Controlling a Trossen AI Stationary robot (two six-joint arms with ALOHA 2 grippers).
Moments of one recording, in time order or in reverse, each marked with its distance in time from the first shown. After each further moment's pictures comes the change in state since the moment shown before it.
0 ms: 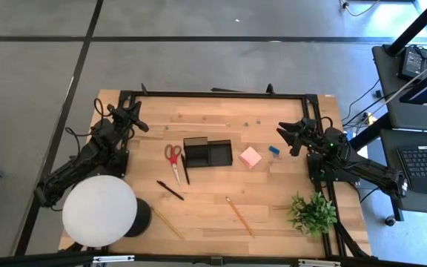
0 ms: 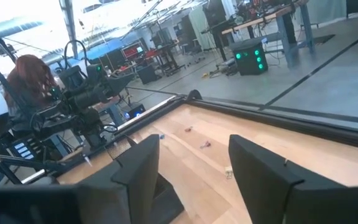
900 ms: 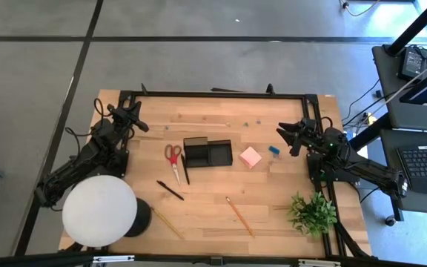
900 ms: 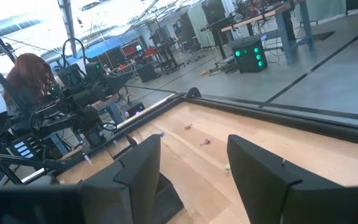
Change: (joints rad) left arm 0.000 0.000 0.000 0.000 0.000 0.000; right arm 0.000 0.000 0.000 -0.010 0.000 0.006
